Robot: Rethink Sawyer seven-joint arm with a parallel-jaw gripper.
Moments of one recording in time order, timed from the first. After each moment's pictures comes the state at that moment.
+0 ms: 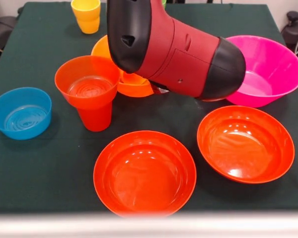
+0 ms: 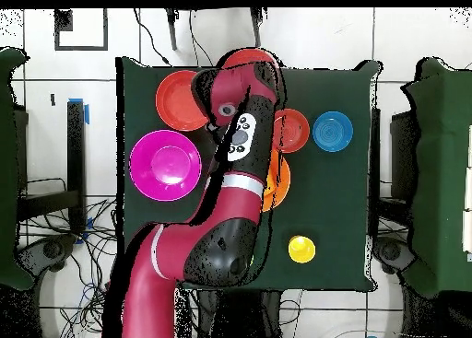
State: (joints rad) arm -0.05 0.28 -0.60 0.32 0.06 1.80 2.55
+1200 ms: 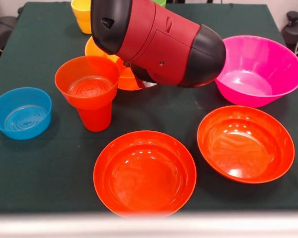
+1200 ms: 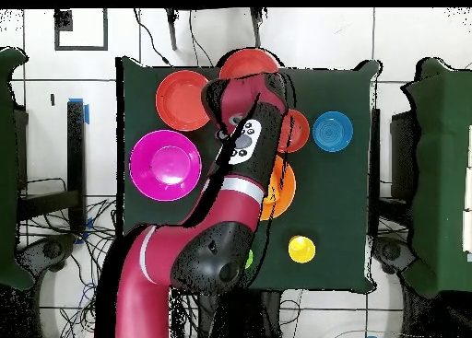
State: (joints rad) arm -0.02 0.22 -0.63 0.50 0.06 1.63 2.55
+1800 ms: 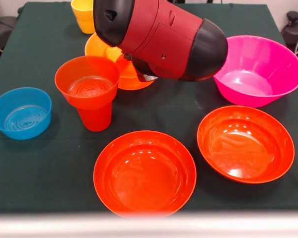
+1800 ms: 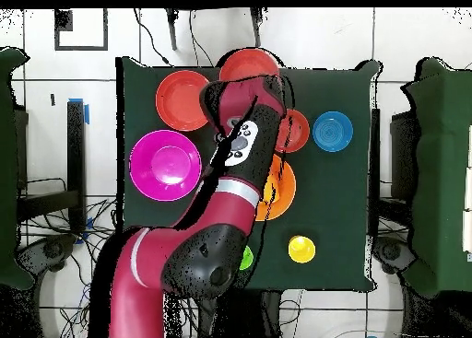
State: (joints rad) arm 0.00 0.18 -0.63 0.57 0.06 1.63 2.55
